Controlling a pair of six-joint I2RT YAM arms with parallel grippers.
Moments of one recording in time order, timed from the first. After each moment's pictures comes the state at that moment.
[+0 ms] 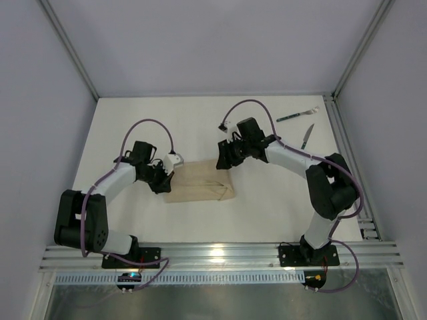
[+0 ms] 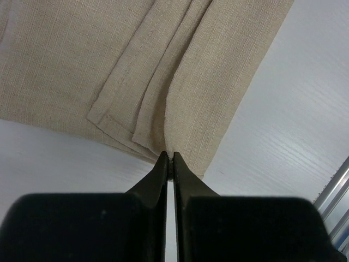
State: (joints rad) left arm -0.19 1.42 0.80 -0.61 0.56 0.68; right arm 0.53 1.75 1.15 -0.27 -0.51 0.10
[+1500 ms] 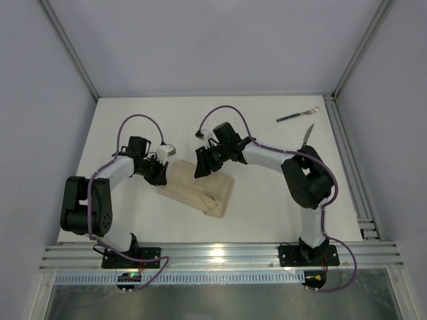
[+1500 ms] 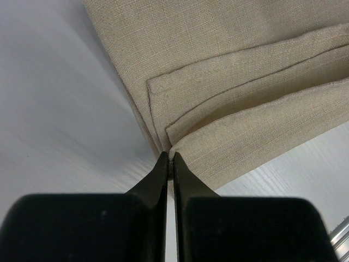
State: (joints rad) left arm -0.10 1.55 0.84 -0.49 0.52 0.52; right arm 0.68 2.00 1.34 -0.19 -0.64 0.21
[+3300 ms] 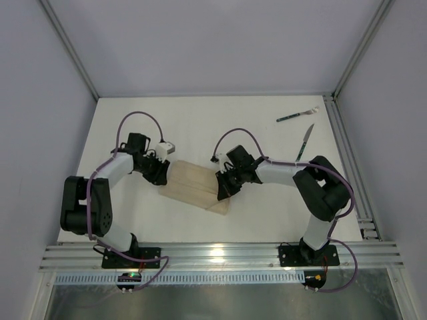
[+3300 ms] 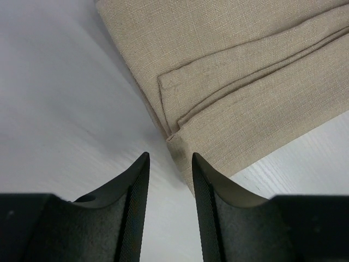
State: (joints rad) left arm -0.09 1.56 0.89 -0.56 0.49 0.52; right arm 0.69 1.78 0.94 -0.20 -0.52 0.16
